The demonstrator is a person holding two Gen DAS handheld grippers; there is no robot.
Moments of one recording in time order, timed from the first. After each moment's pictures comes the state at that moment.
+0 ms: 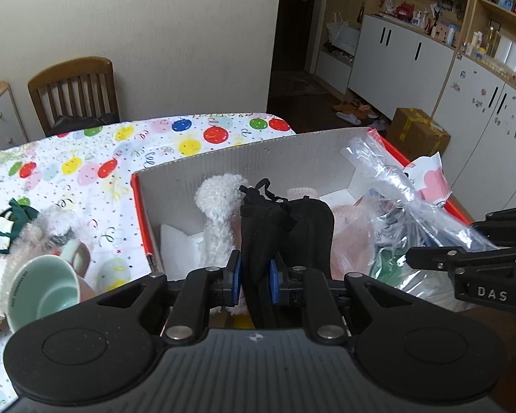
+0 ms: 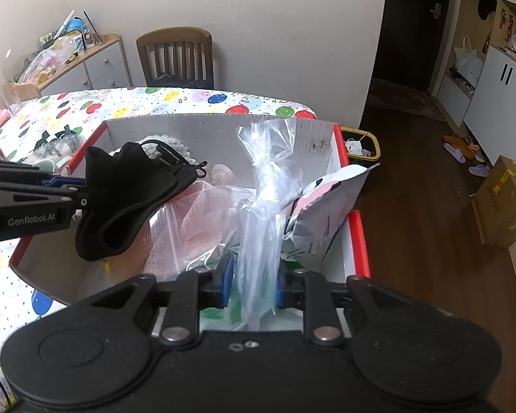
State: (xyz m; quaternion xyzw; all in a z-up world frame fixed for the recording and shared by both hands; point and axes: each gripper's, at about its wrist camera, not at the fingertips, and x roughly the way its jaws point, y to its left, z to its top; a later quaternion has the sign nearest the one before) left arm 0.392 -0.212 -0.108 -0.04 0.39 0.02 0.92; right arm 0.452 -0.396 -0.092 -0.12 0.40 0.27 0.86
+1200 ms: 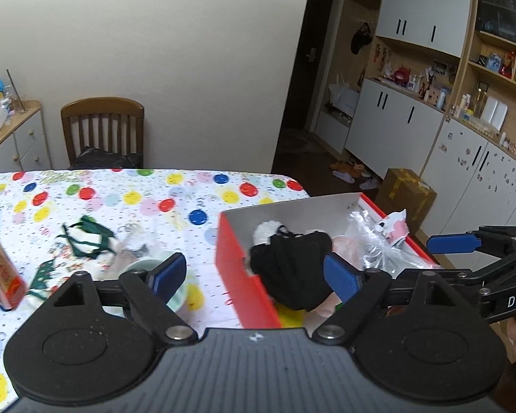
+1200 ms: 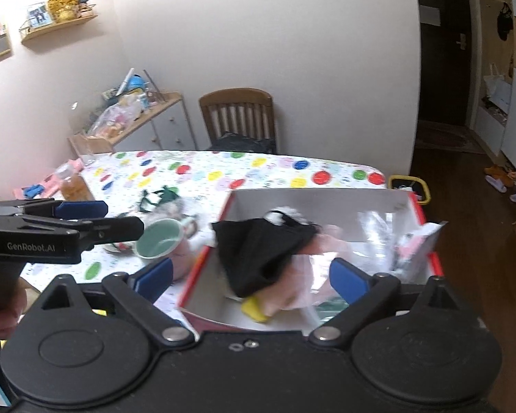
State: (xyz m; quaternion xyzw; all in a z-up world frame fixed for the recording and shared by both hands) left arm 0.269 -0.140 -0.027 -0.08 0.30 0.02 0.95; right arm 0.367 -0.351 -0.017 -0.05 0.33 0.36 0.87
